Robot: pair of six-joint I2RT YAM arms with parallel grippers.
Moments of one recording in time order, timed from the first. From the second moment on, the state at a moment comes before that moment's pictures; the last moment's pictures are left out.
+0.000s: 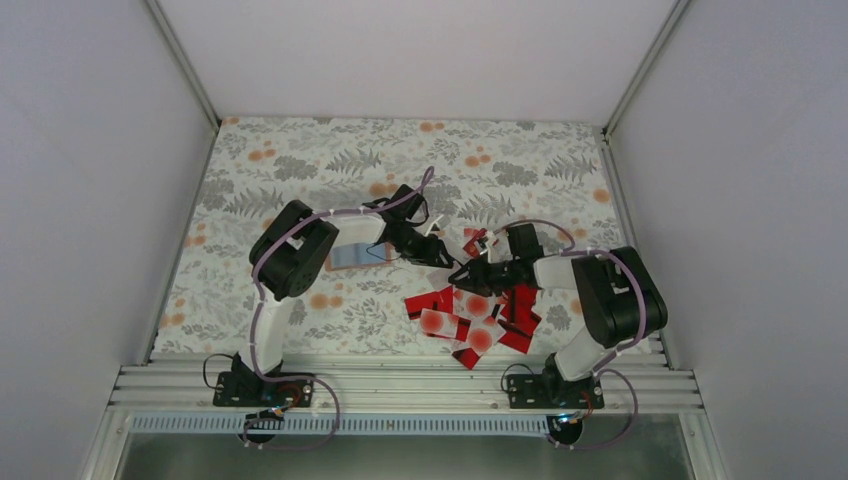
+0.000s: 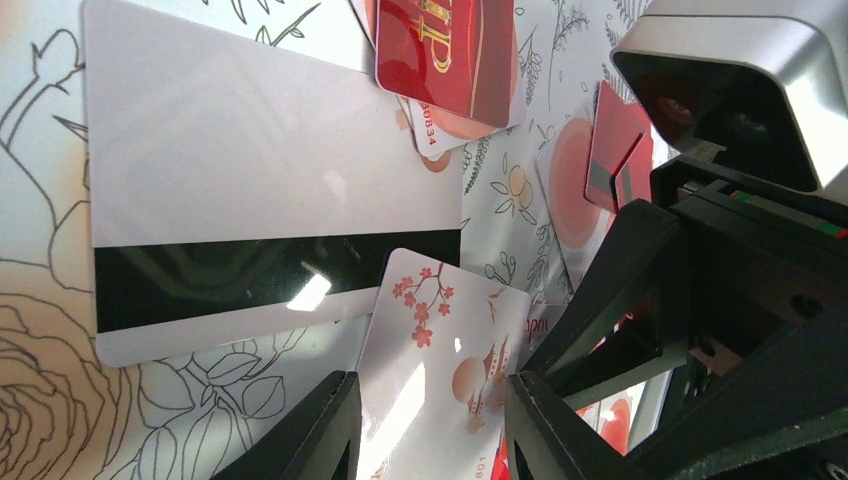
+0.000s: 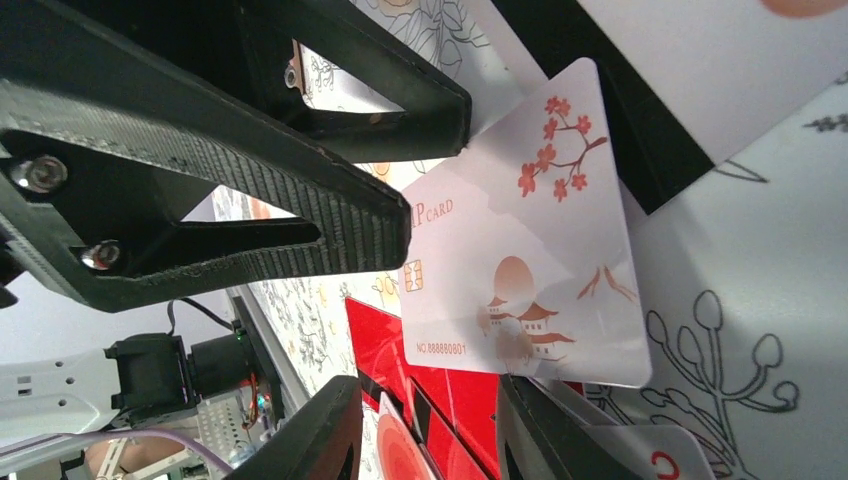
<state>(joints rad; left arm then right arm) -0.67 2.14 1.33 -0.28 0.78 -0.36 0.27 1.63 0.54 0.02 -0.93 0.52</state>
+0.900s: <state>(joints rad) -0.66 2.13 1.30 -0.22 0.80 -0.41 0.27 1.48 0.49 0.17 -0.80 0.72</state>
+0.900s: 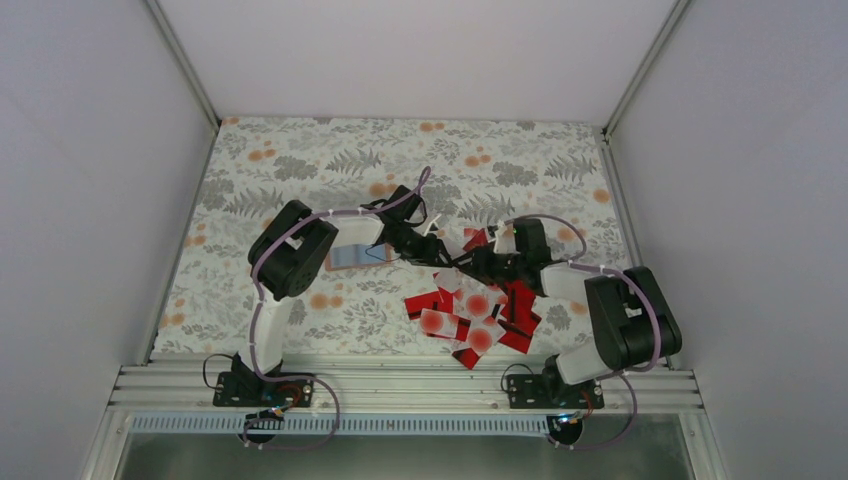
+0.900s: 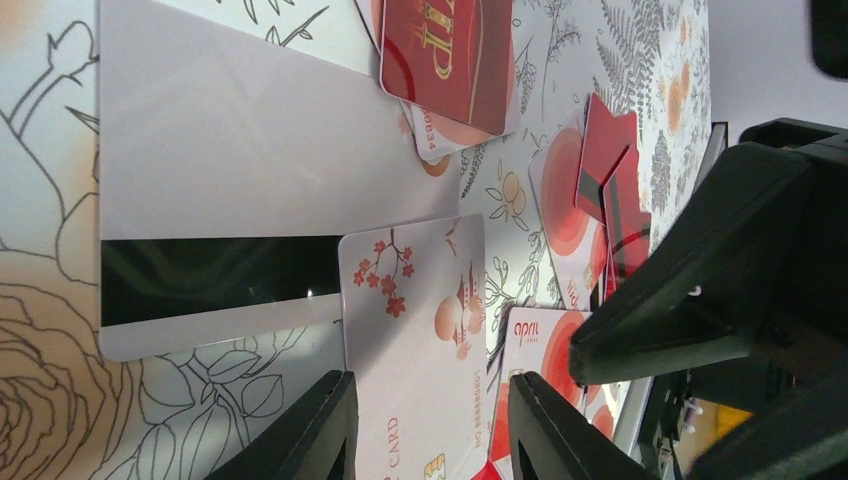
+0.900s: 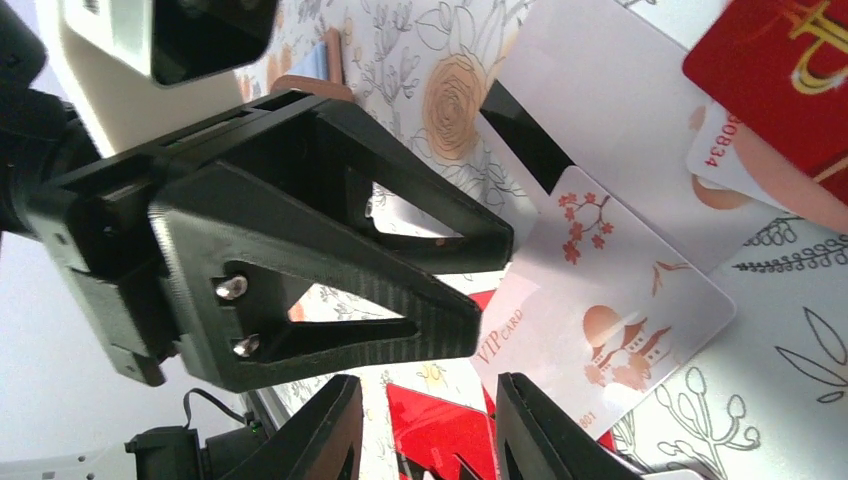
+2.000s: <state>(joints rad) -0.80 1.93 1.49 -0.65 0.11 -0.23 0.27 1.44 0.91 -0.63 -0.22 0.62</state>
